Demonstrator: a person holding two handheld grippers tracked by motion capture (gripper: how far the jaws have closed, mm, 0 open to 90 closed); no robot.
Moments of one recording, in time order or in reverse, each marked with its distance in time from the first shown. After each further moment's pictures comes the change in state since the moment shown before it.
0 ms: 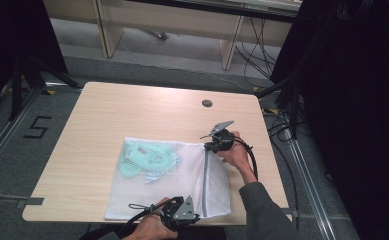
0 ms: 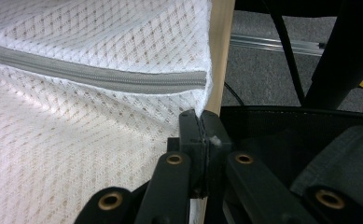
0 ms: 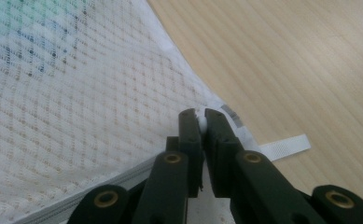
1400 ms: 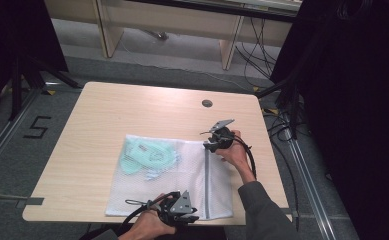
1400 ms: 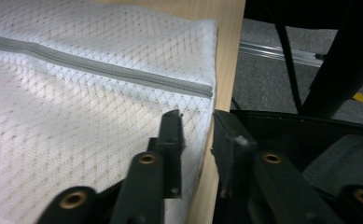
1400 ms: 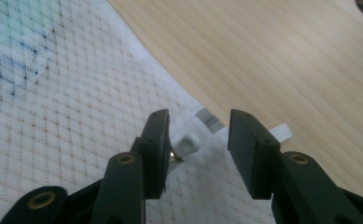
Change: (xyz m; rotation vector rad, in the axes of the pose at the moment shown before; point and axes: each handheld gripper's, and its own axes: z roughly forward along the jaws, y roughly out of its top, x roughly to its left) left arm 0.011 0.003 -0.014 -0.013 -0.010 -0.074; right arm -0.002 0.003 0.003 -0.008 -0.107 0.122
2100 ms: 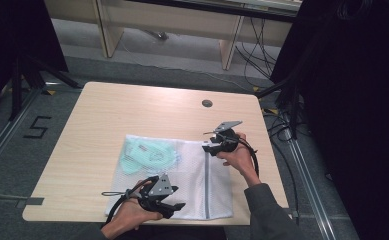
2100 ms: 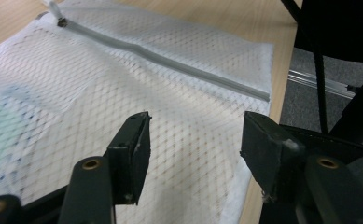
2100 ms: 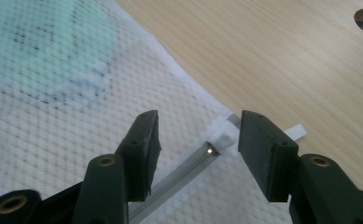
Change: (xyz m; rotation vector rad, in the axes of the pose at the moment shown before) left arm 0.031 -0.006 -0.047 -0.065 0.134 -0.114; right arm 0.018 -0.001 -0.036 -0.099 0.072 0.026
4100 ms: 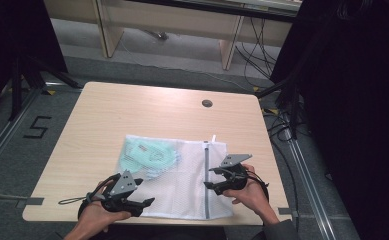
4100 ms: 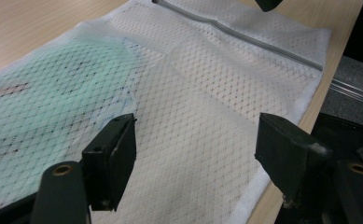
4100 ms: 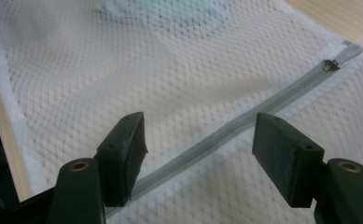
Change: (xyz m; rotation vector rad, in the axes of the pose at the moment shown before) left arm 0.022 -0.034 -0.070 -0.005 0.177 -0.075; right arm 0.071 -0.062 -0.057 0.048 0.131 -0.033
